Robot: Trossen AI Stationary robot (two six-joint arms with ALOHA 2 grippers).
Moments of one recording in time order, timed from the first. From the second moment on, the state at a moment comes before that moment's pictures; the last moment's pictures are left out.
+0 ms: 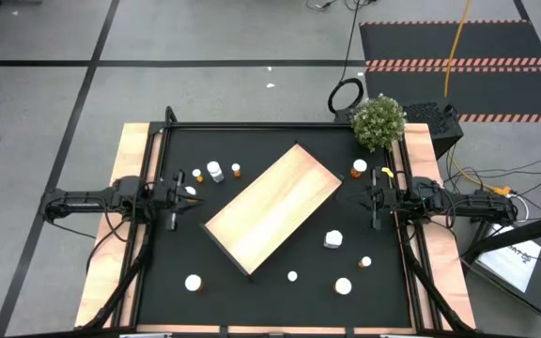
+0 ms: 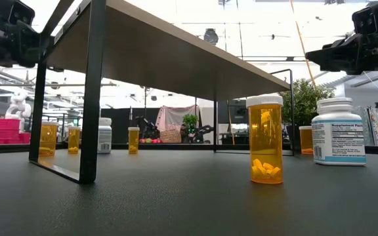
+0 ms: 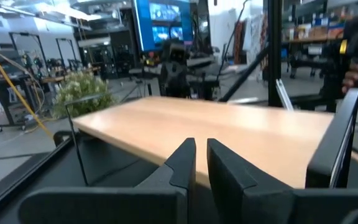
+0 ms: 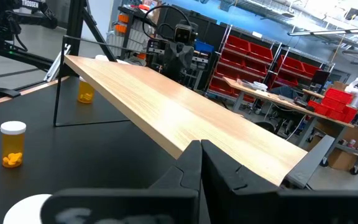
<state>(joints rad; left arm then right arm) 0.02 0.02 0.01 0.10 0.11 0.10 -0.05 0.00 0.02 0.01 -0.05 -0.30</state>
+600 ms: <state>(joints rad) 0.02 0.08 0.41 -0.18 0.11 0.06 -0.05 0.00 0.02 0.02 -0.05 -0.30</state>
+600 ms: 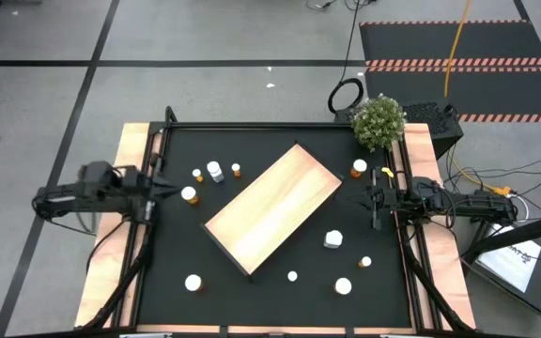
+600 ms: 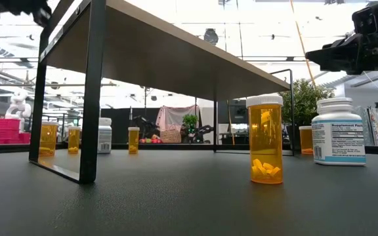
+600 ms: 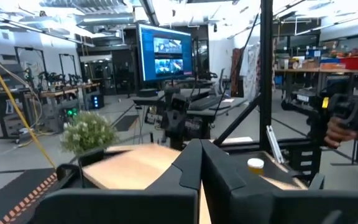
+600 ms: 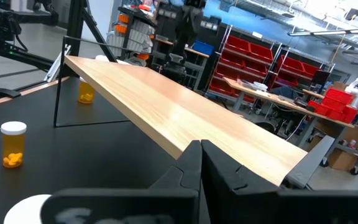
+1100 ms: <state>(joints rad) 0.02 0.52 1.09 -0.65 0.11 0.07 -0.05 0.00 0.02 0.02 -0.05 -0.18</state>
